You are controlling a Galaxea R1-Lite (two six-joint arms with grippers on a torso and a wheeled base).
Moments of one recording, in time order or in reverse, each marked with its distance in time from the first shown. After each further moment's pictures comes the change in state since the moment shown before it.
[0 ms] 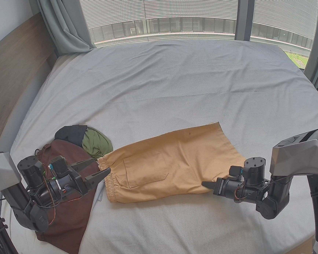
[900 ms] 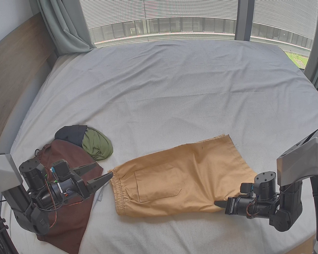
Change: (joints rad) left arm -0.016 0.002 0.030 0.000 0.001 -0.009; right arm 0.010 -0.029 0.293 -0.101 -0.057 -0.080
